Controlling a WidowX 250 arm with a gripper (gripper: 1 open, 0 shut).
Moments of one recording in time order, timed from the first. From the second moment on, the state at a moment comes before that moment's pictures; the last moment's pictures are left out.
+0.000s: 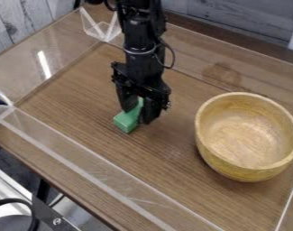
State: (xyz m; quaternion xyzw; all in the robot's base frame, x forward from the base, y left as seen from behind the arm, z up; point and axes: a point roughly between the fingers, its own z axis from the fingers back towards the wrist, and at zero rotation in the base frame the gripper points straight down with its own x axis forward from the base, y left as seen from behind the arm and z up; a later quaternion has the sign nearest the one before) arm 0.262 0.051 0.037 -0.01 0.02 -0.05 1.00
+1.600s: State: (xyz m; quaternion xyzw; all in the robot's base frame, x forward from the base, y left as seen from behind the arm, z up) arm 0.291 0.049 0.060 -0.02 -0.02 -0.04 1.00
